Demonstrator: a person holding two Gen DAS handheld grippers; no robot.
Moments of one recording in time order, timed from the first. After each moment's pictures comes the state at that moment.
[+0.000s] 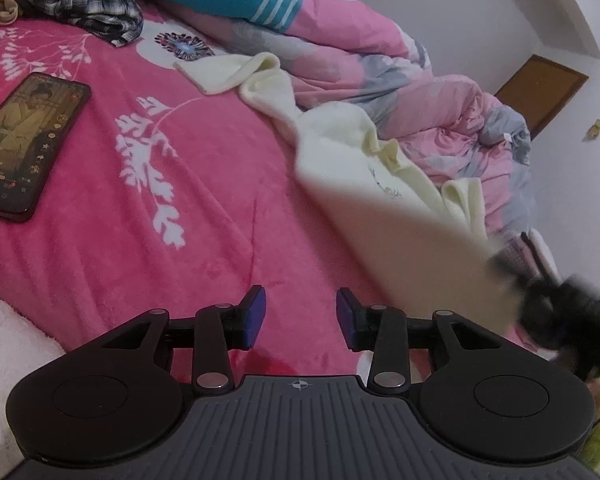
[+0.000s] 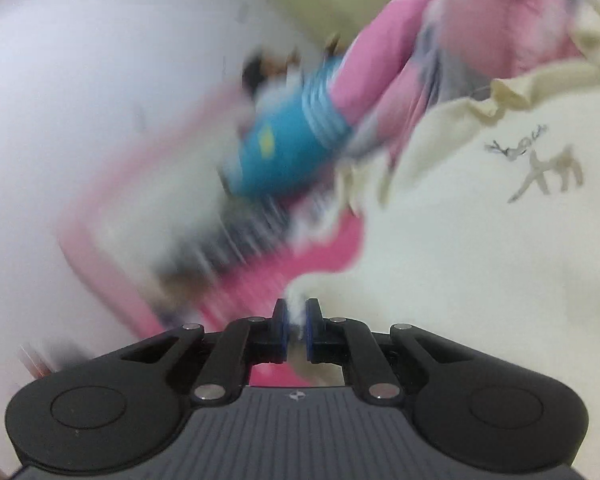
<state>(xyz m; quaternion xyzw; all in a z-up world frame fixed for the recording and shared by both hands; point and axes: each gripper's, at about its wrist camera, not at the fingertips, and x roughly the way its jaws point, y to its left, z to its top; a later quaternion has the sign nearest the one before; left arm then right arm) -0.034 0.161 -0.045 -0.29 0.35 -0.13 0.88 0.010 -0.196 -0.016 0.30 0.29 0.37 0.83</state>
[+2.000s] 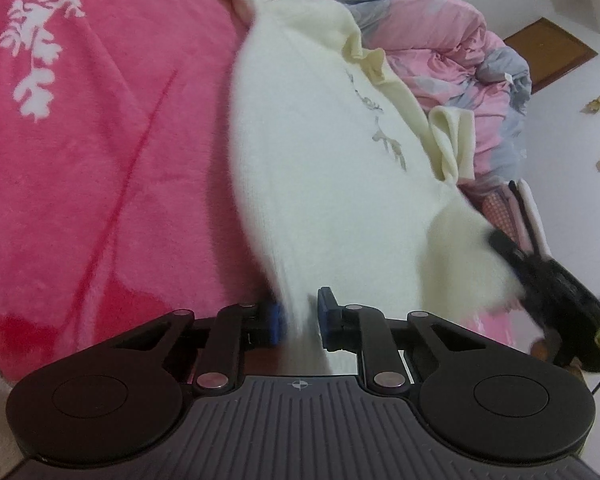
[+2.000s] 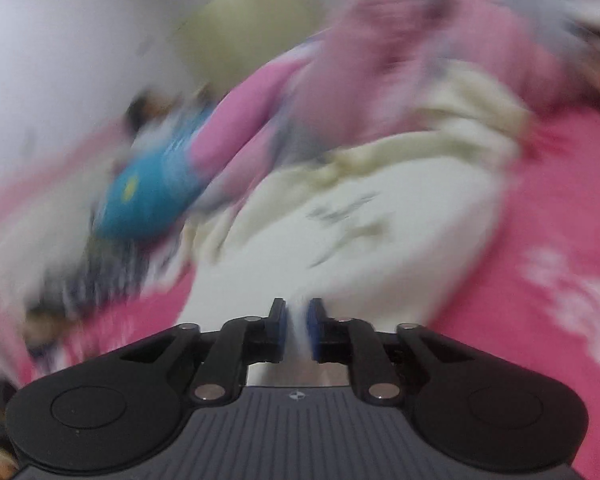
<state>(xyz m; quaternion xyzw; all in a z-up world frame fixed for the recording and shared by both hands) 0.001 0.091 -0.080 -0.31 0.45 -0.19 0.82 0.003 -0.243 -0.016 0.15 0.28 0.18 0.93</state>
